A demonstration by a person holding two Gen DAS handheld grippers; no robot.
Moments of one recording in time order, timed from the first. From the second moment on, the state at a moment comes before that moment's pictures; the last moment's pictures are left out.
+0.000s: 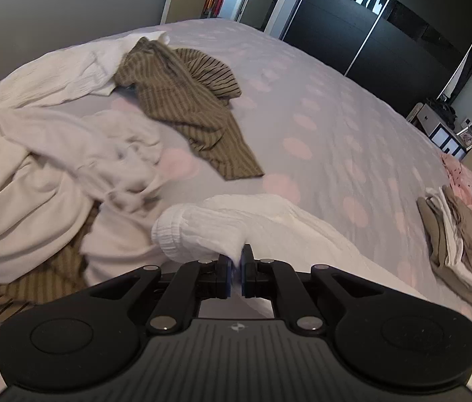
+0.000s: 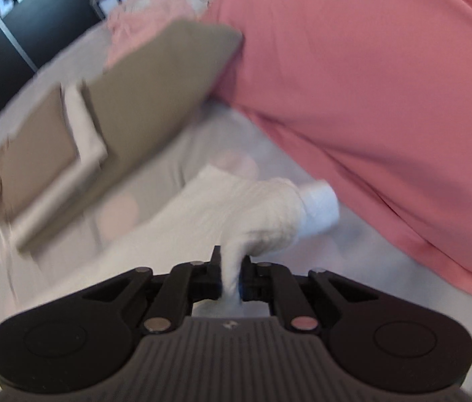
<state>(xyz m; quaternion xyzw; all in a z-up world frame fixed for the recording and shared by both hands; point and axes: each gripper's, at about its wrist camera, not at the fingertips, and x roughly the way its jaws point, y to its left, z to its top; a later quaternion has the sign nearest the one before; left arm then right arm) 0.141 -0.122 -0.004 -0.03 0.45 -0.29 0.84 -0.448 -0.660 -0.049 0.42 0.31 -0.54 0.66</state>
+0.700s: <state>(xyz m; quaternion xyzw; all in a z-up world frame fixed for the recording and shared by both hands) 0.117 -0.096 -0.074 0.11 0.51 -0.27 0.81 -0.456 -0.591 -0.107 0.34 0.46 -0.52 0.63</state>
